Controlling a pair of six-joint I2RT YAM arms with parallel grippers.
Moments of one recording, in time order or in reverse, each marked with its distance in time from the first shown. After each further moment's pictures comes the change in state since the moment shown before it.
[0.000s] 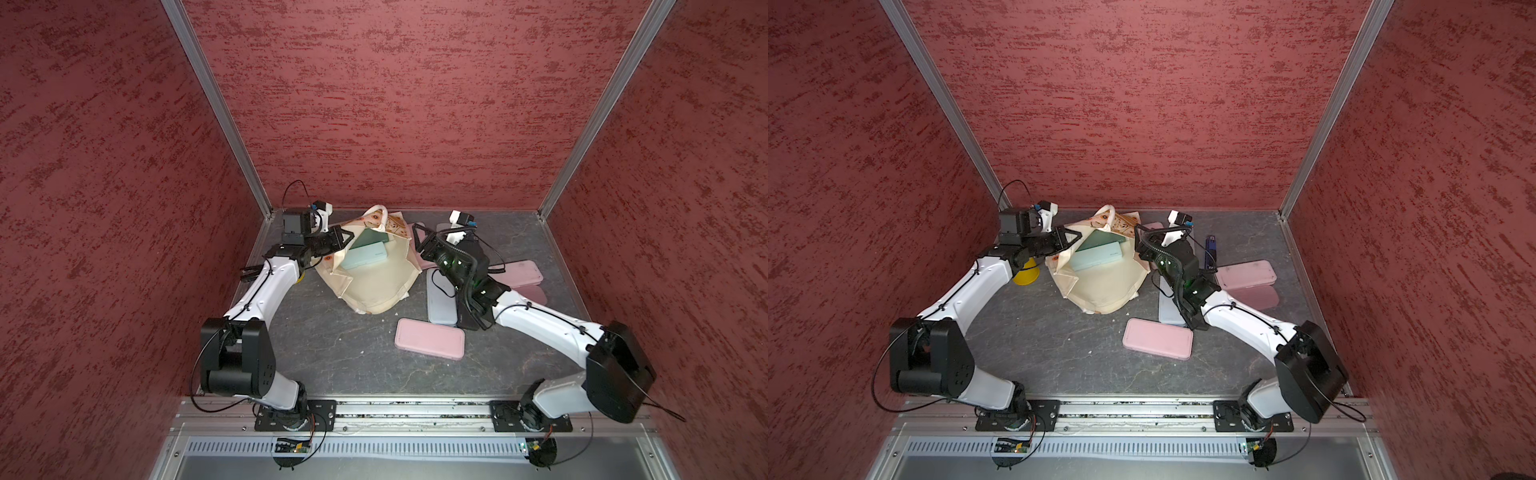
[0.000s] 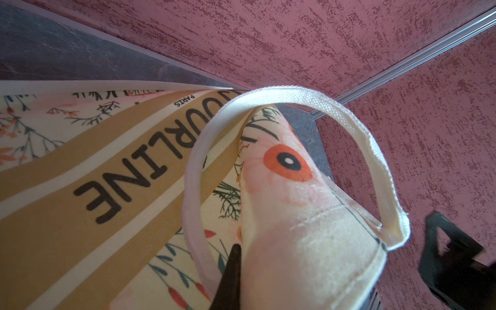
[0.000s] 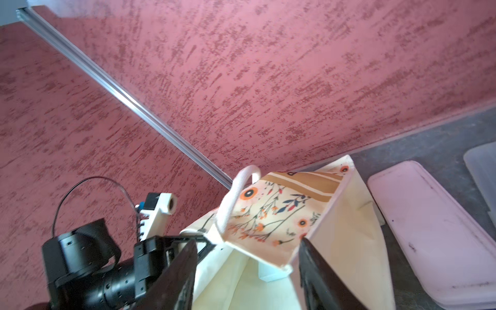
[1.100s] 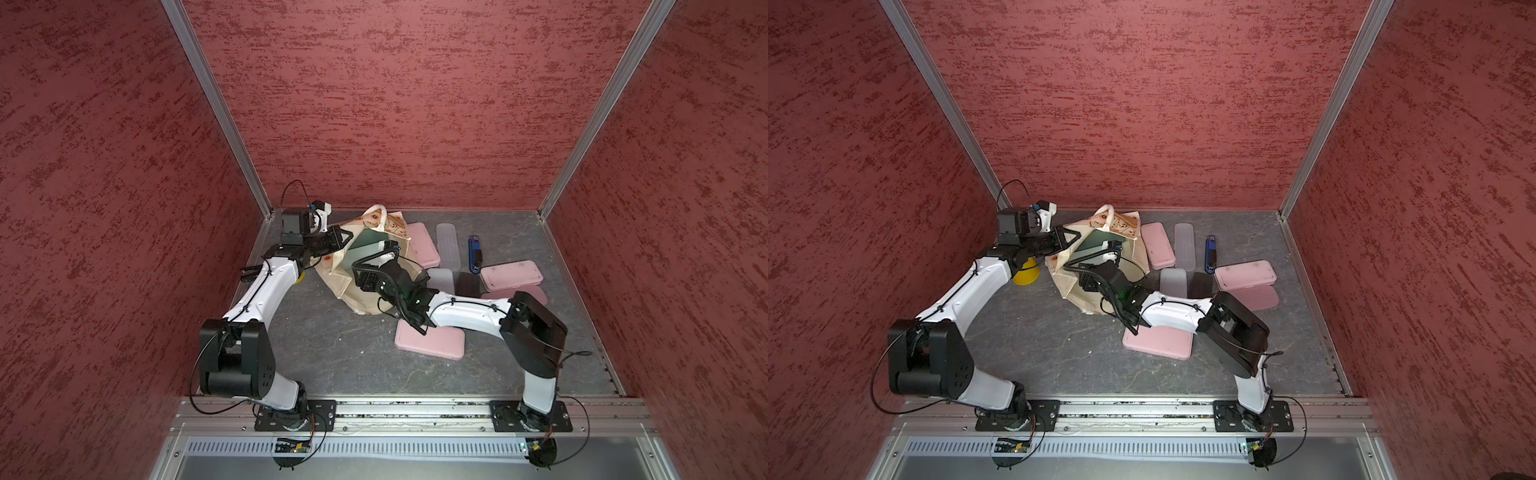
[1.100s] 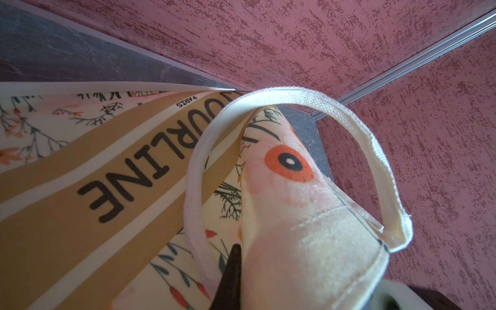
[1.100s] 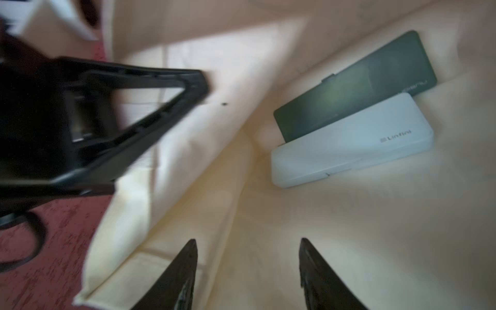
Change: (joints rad) left arm 0.005 -0.008 0.000 -0.007 -0.003 0.000; right arm 0.214 0.523 0.303 -0.132 0.009 0.145
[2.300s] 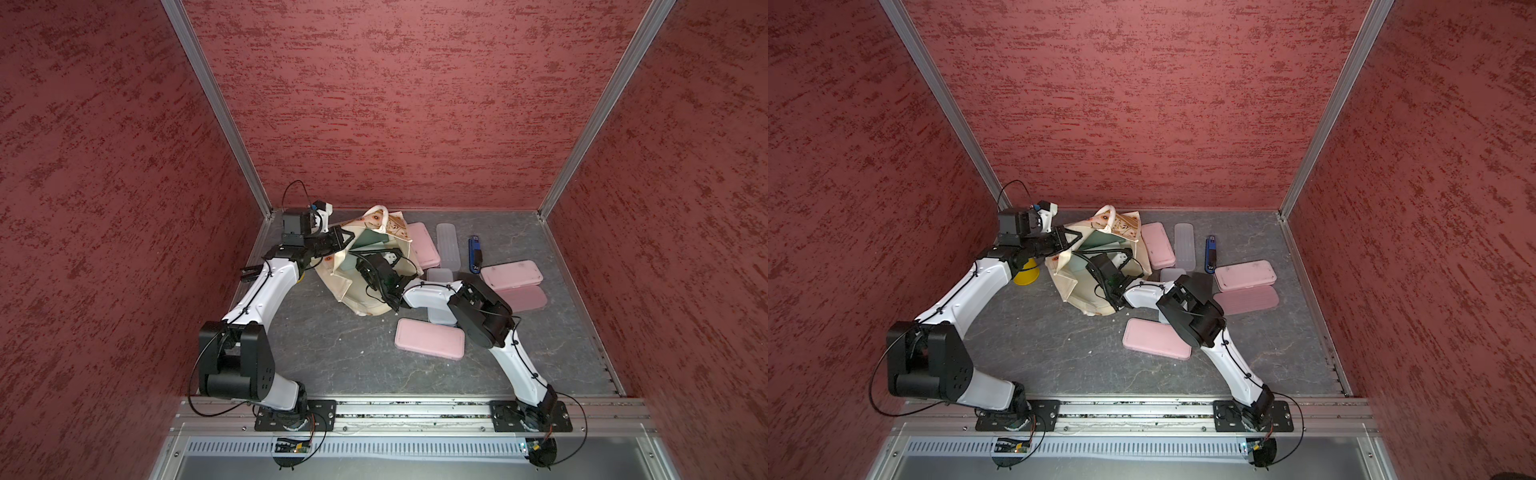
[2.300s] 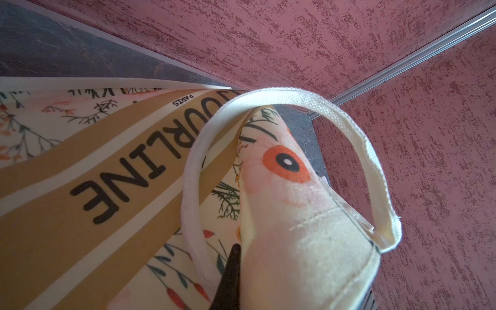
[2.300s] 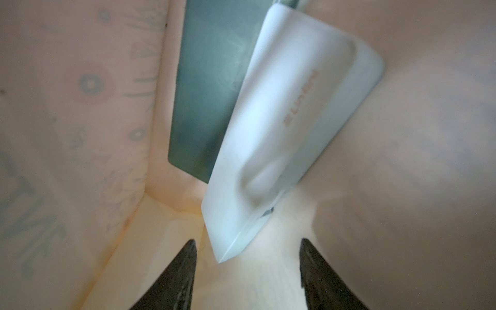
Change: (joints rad) left arm -0.015 -0.010 -0.007 0.002 0.007 -0.018; right arm -0.105 0.407 0.330 -0.082 0.036 0.597
